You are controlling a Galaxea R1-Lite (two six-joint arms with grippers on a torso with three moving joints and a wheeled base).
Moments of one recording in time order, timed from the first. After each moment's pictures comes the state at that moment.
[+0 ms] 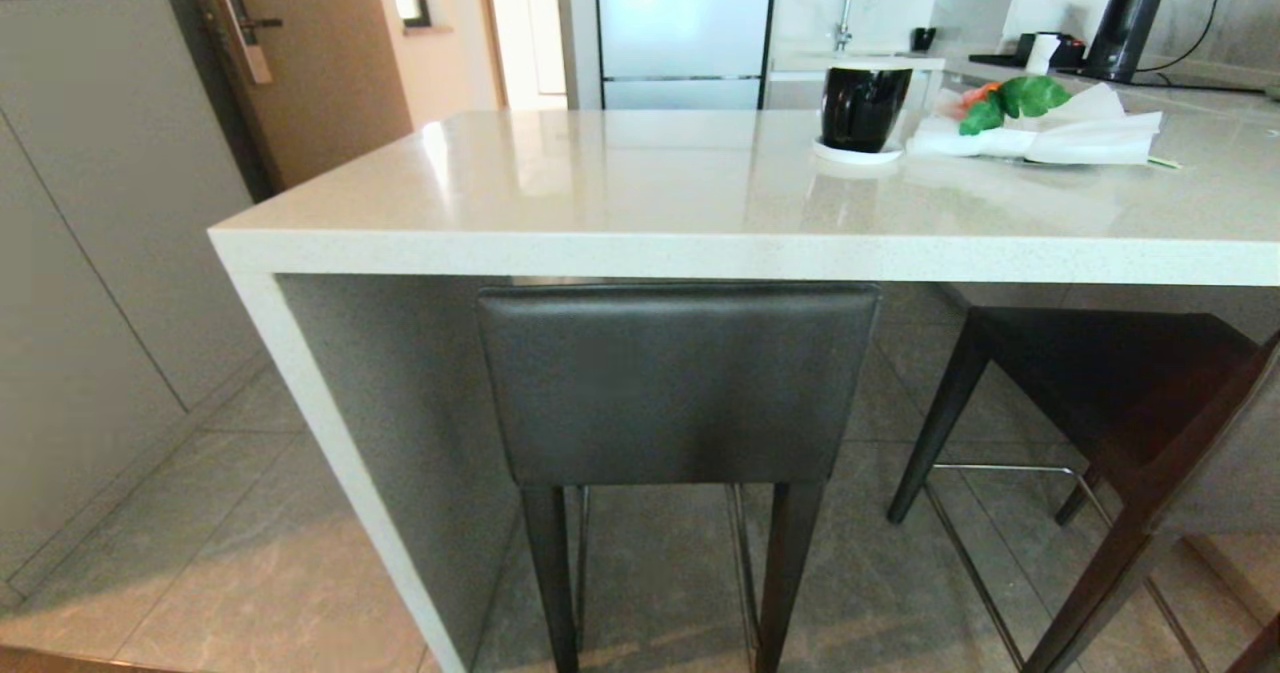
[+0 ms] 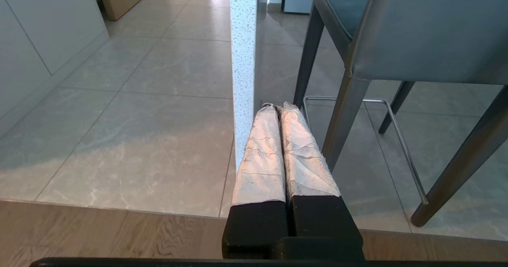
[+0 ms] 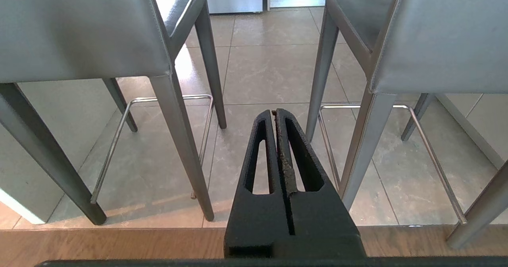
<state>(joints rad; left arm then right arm) 0.00 0.00 0.00 -0.01 0.00 -0.03 0.00 0.00 0.00 0.00 0.00 0.00</state>
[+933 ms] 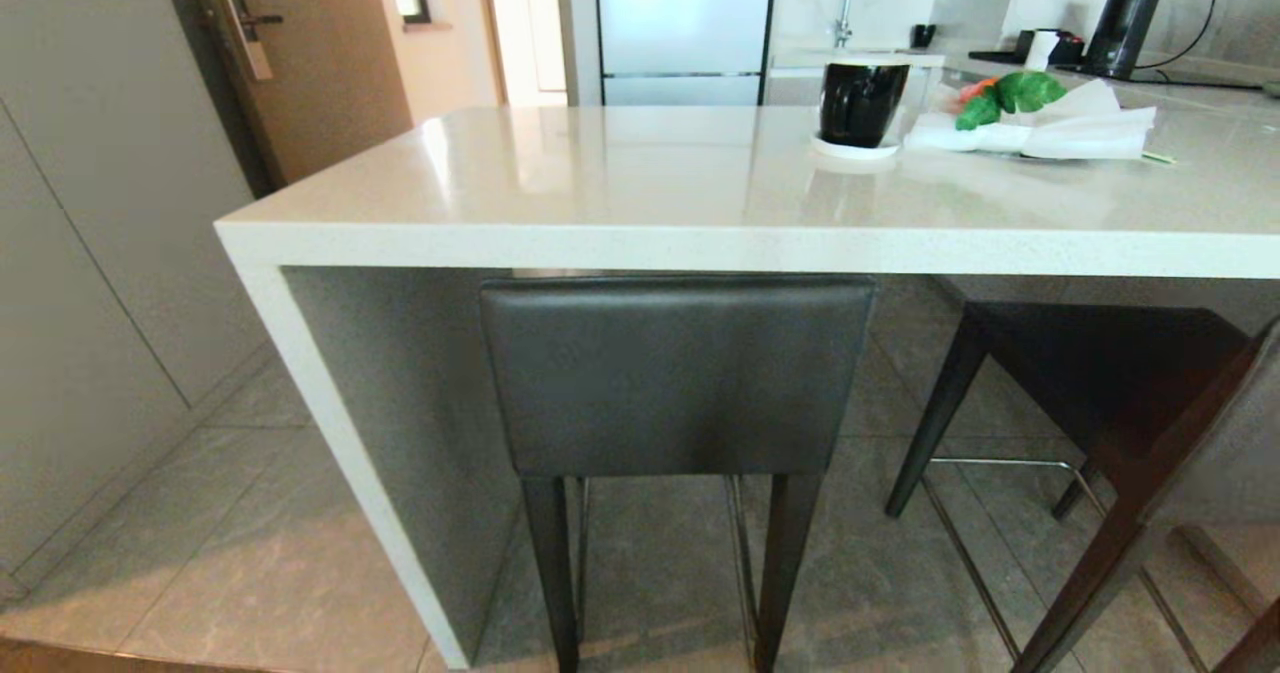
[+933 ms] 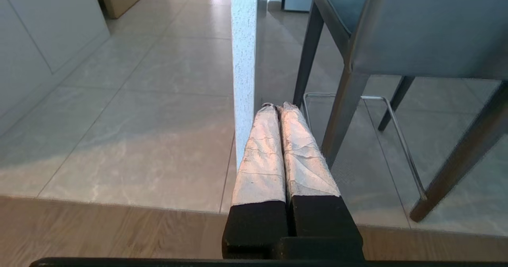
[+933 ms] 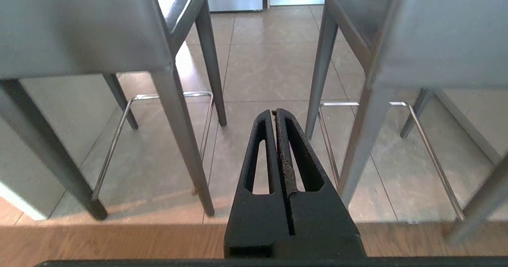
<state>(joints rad) 0.00 0.00 0.00 -0.01 0.00 -0.03 0.00 0.00 0.00 0.00 0.00 0.00</state>
